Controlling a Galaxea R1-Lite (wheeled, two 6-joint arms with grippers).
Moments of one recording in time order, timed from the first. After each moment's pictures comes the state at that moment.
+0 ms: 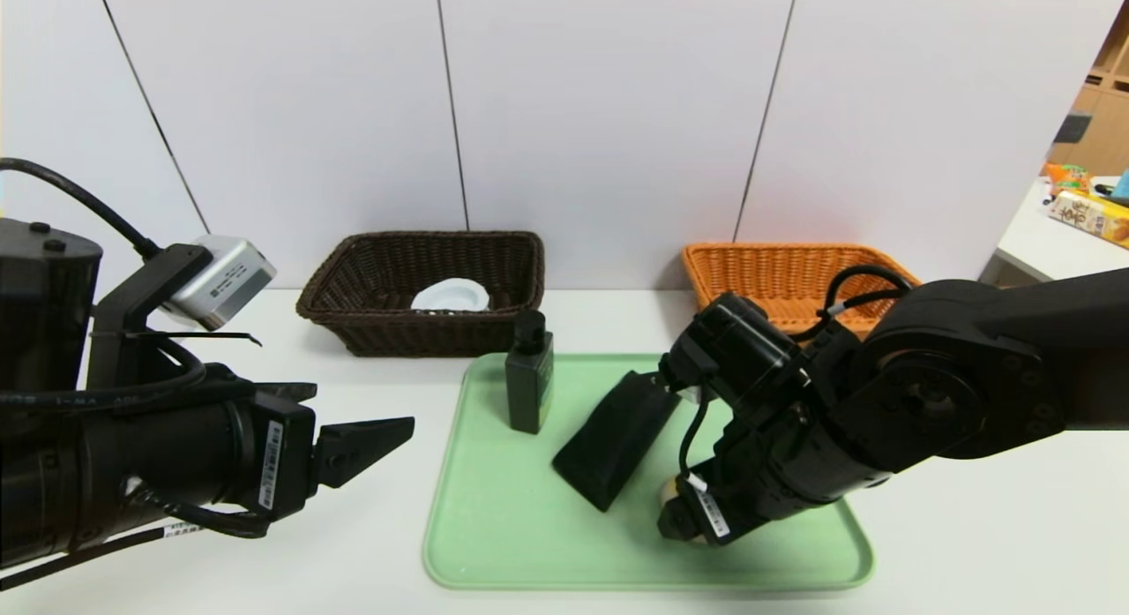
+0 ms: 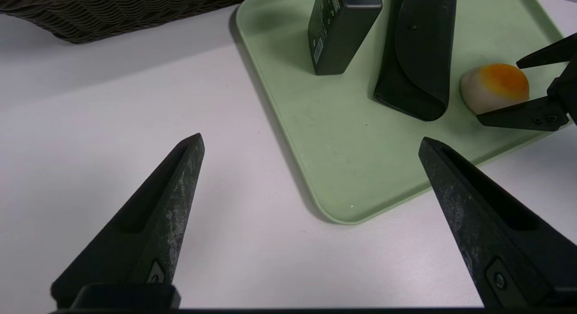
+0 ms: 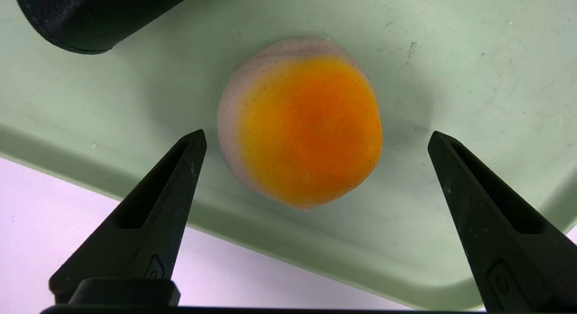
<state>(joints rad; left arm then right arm) -0.60 1.21 -0.79 0.07 0.09 -0.21 0.73 1.86 -1.21 0.54 -0.12 0.26</state>
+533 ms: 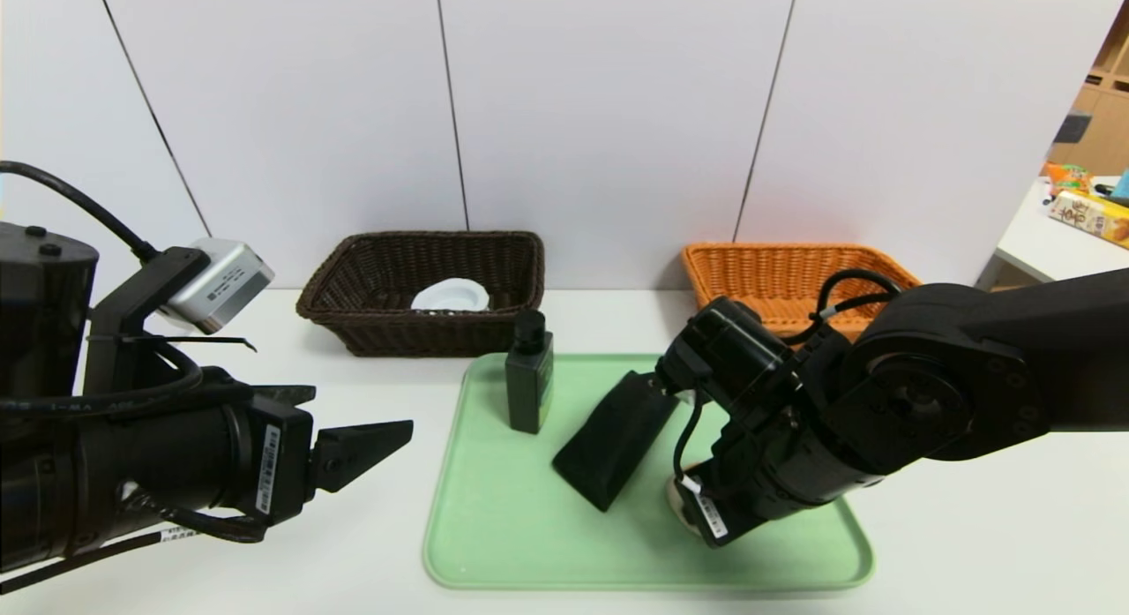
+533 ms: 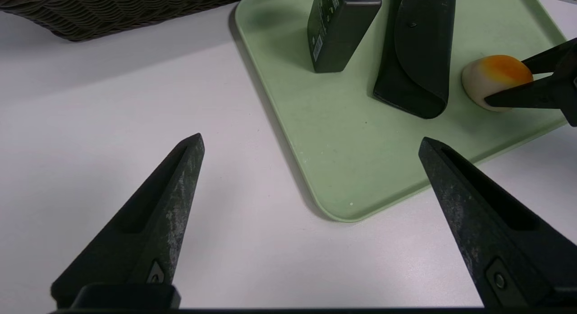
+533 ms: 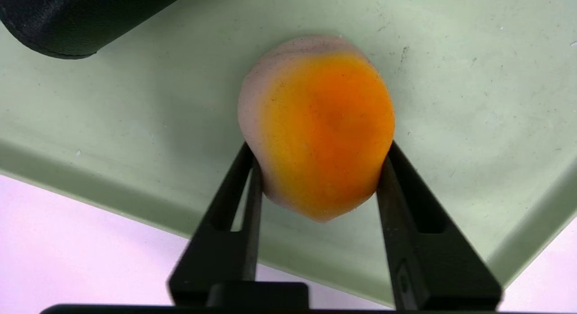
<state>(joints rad) -0.60 1.20 -0.79 0.07 0.09 -0.21 0.73 1.87 -1.21 0.54 -0.15 0.25</state>
